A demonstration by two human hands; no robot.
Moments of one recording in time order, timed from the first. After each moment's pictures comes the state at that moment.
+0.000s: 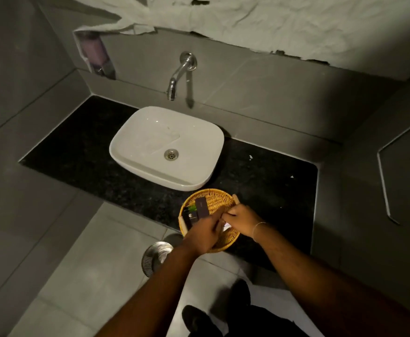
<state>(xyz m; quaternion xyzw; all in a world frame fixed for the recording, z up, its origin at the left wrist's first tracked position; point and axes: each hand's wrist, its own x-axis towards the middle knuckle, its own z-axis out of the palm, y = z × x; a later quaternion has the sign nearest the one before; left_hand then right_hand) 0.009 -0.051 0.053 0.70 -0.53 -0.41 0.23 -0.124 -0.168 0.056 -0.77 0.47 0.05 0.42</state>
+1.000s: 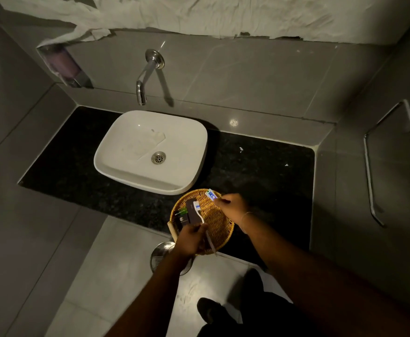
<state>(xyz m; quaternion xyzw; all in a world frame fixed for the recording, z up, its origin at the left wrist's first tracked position) -0.008 -0.069 0.027 0.77 -0.17 -0.53 0.31 -0.124 -0.212 0.025 -0.59 0.55 -0.05 0.58</state>
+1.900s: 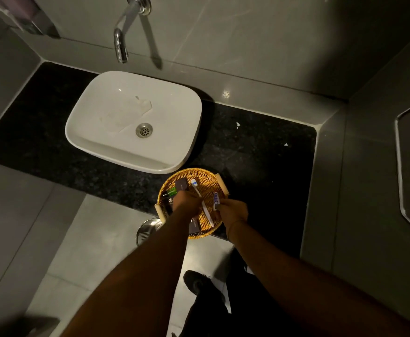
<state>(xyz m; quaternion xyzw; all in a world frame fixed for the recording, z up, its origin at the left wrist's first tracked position) 0.009 -0.137 -0.039 0.84 -0.13 -0.49 0.21 -0.127 -0.168 -0.044 -0.40 0.73 -0.07 0.55</state>
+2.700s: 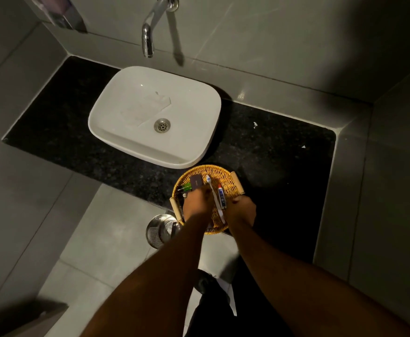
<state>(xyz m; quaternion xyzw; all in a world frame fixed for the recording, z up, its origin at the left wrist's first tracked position) 0.000 -0.107 -0.015 0.87 -0.32 -0.33 0.18 -0.110 -0.156 -0.036 -0.55 0.73 -0.01 0.40</state>
